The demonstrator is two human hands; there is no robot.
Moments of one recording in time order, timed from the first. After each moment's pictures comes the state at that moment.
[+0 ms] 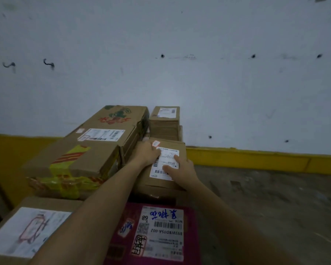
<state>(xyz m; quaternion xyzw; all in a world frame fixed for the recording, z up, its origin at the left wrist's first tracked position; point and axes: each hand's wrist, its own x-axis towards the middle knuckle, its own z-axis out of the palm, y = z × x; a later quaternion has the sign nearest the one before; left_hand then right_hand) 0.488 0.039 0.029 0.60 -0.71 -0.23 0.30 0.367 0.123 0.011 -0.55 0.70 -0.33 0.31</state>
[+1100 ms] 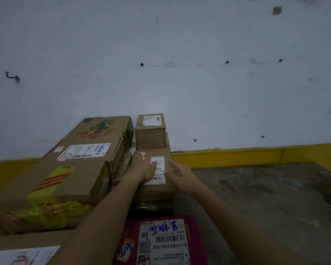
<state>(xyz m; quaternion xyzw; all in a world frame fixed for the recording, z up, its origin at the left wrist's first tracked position) 0.480 0.026 0.011 0.56 -0.81 -0.14 0.09 0.348 0.121 0.004 -0.57 0.66 -0.38 0.31</state>
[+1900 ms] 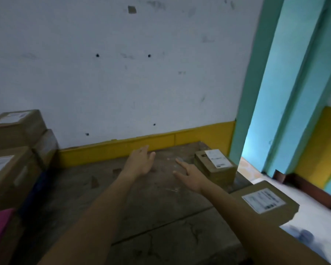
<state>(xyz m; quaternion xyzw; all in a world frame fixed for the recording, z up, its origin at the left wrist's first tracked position) 0.102 0.246 0.005 0.42 -0.88 -0.18 0.13 -0.034 0.383 -0.018 -0.52 0.76 -0.31 0.23</state>
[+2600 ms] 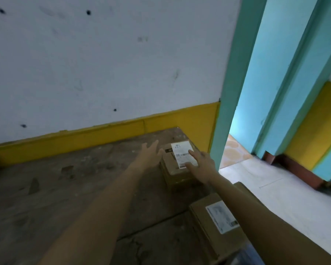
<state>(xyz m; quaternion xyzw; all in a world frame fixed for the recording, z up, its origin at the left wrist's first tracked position) -0.136 0.253 -0.065 0.43 -0.85 -0.30 0.05 -0.266 0.394 -0.085 -0.43 0.85 -0.26 0.18</state>
